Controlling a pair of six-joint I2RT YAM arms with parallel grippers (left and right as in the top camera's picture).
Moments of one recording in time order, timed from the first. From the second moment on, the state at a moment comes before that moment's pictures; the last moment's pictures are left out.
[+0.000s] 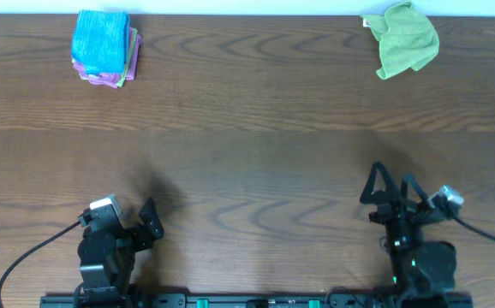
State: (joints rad) left arm 0.05 0.01 0.16 -0.69 0.02 -0.33; right arm 0.12 0.14 0.16 -0.10 0.12 0.75
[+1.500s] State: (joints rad) left arm 0.05 0.01 0.16 -0.69 0.02 -0.33; right arm -0.23 2.38 1.61 0.16 -0.11 0.28
